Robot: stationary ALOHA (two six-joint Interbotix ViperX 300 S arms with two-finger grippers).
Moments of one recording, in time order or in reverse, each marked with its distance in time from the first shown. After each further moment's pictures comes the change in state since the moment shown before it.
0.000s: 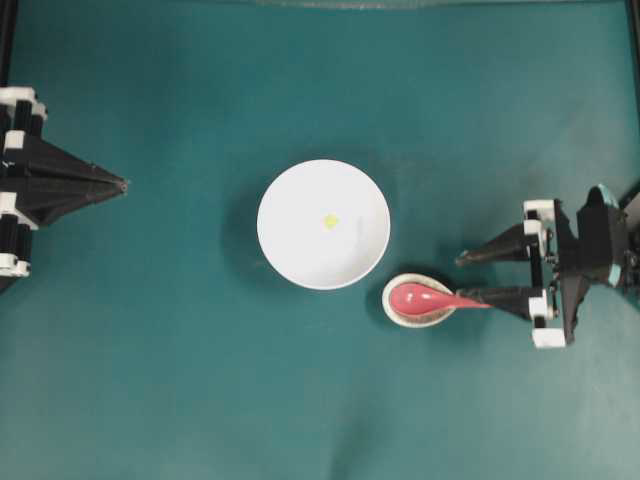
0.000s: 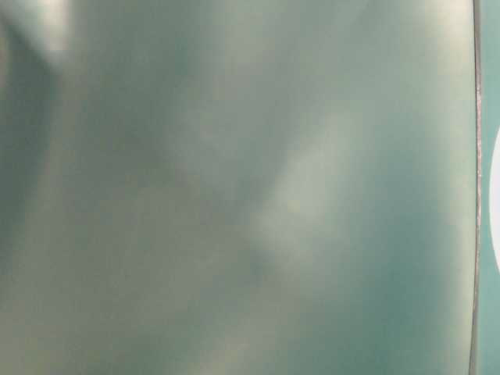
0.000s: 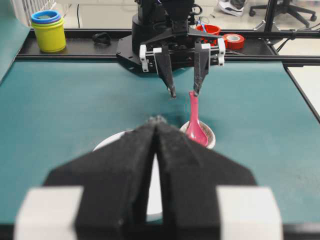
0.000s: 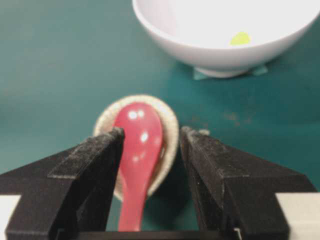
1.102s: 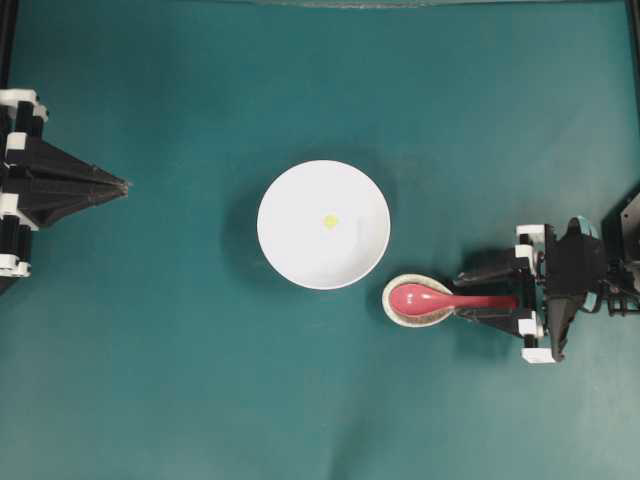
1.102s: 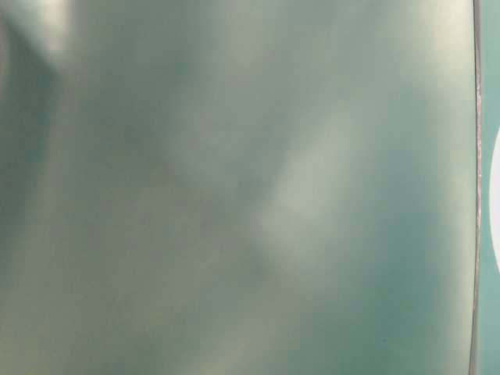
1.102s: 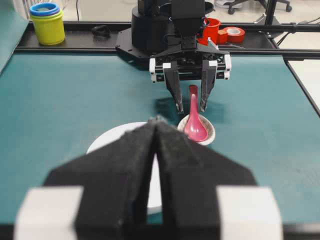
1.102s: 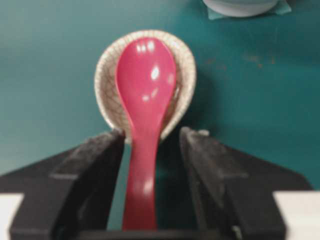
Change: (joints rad) left arm 0.000 0.000 0.000 -0.002 0.021 -0.011; right arm 0.110 0.262 -0.021 0.083 -0.132 0.095
